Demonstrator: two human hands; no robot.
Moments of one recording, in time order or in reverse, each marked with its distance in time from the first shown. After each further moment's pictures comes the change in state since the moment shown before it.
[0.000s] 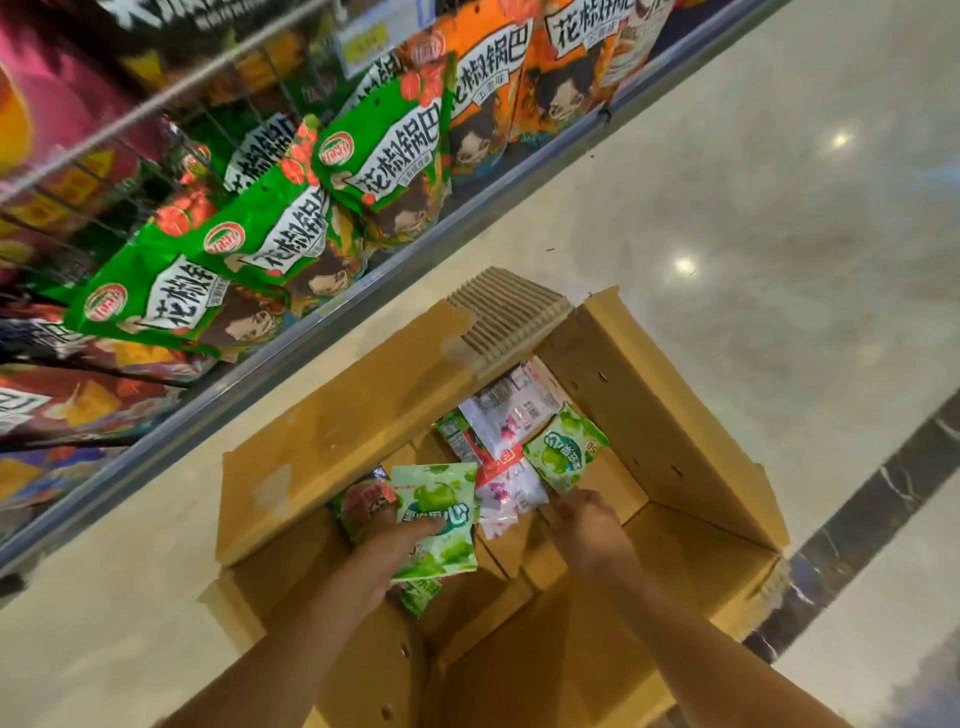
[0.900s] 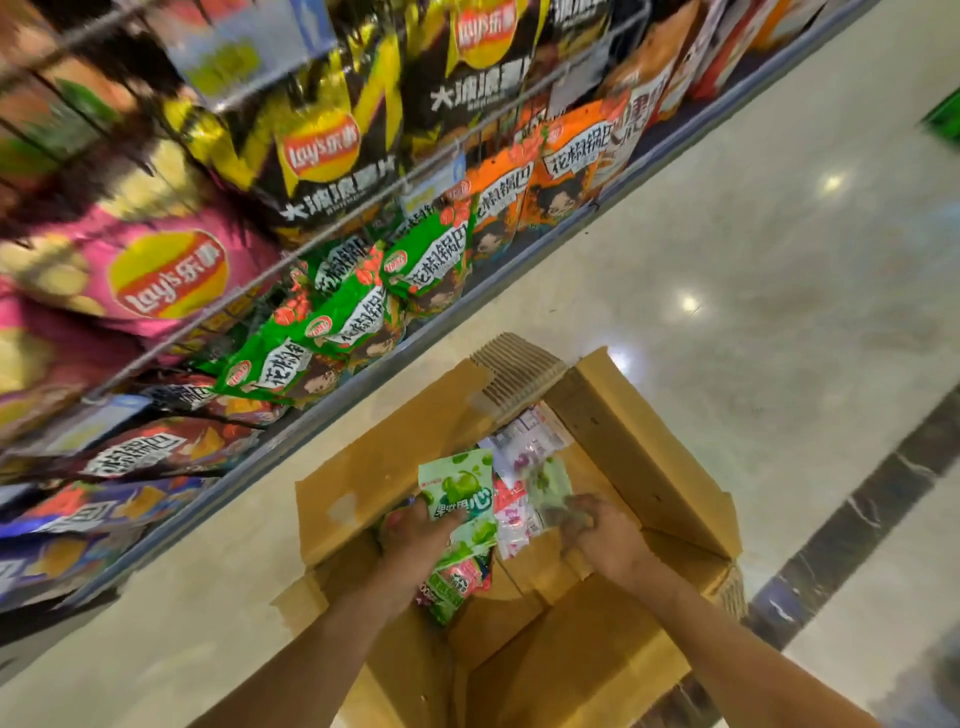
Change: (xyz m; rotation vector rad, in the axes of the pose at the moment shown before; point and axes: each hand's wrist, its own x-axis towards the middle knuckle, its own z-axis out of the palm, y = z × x) left_hand -0.109 0.059 -0.016 0.250 0.061 0.281; right_hand -0.076 -0.049 -0.095 0.166 0.002 0.012
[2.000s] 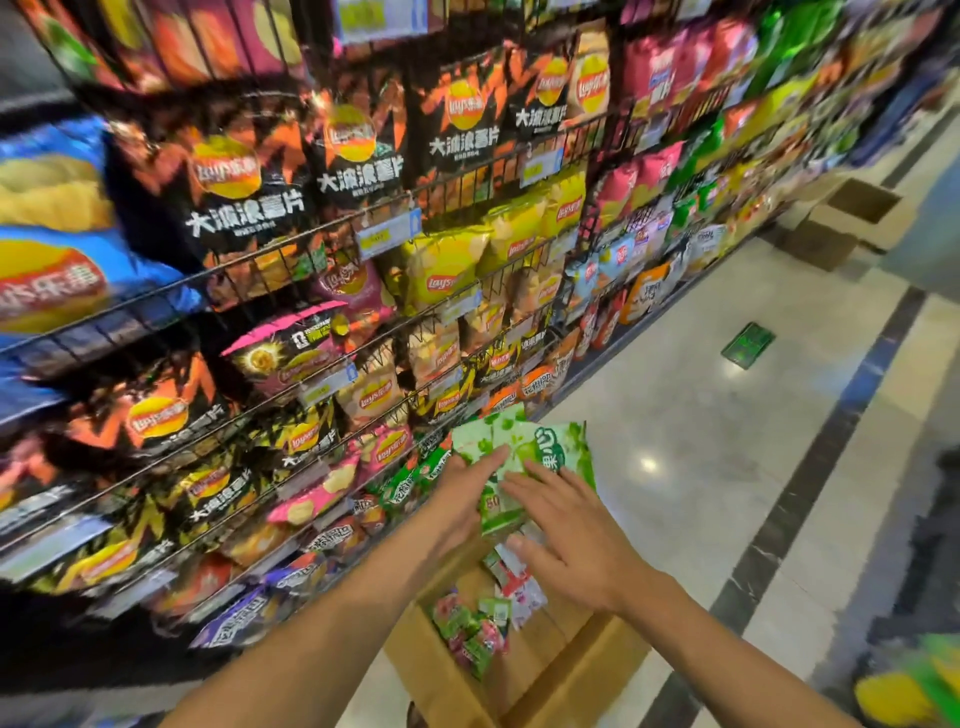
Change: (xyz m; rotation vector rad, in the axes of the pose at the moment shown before) left_hand -0.507 0.226 -0.180 -0.596 -0.284 0.468; right_hand -0.541 -0.262 -0.141 -0.440 0.611 -0.846
